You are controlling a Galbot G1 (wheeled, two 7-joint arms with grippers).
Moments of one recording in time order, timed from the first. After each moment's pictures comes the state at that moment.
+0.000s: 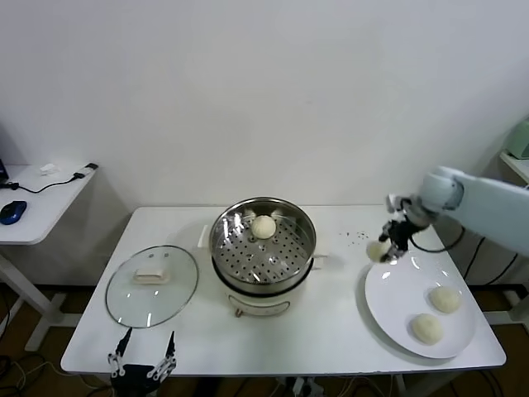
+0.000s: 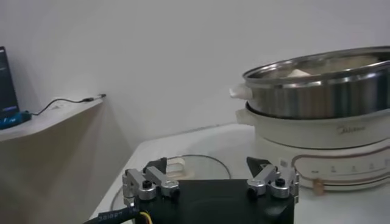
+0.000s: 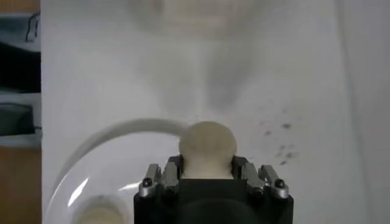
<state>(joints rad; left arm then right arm) 1.95 -1.57 -0.66 -2.14 0.11 -0.11 0.05 0.76 0.83 -1.57 1.22 0.68 -0.32 -0.99</state>
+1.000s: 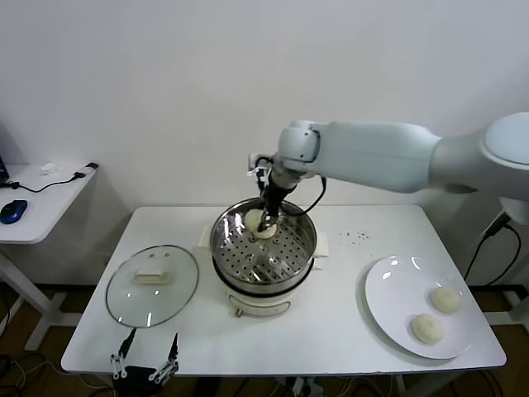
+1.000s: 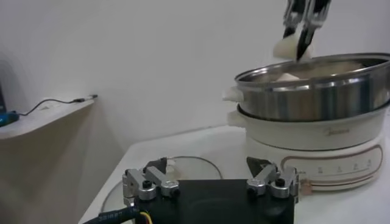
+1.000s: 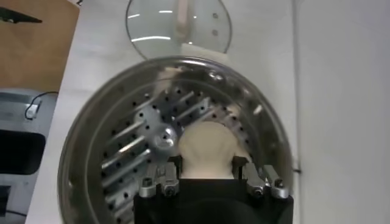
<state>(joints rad) 1.97 -1.52 -0.65 -2.15 0.06 -0.12 0.04 0.69 1.39 -1.59 1.12 0.96 -0.49 -0.80</state>
